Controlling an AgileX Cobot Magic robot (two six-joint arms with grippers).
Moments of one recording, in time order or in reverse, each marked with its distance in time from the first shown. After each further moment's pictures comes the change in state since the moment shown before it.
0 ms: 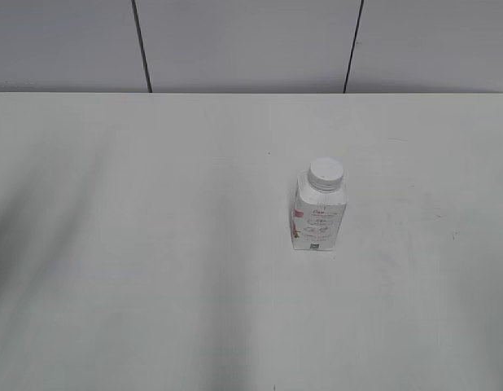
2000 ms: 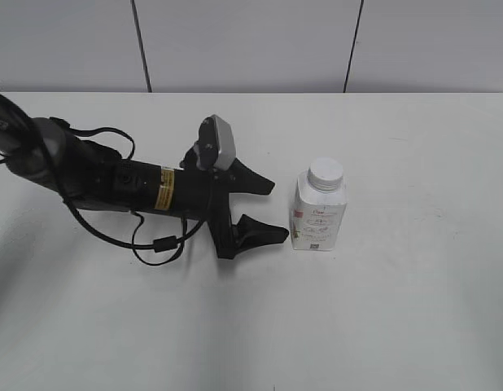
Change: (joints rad) left arm -0.190 1.490 -0.721 1.300 -0.815 -0.621; right arm 0.000 0.000 0.000 -0.001 0.000 0.000
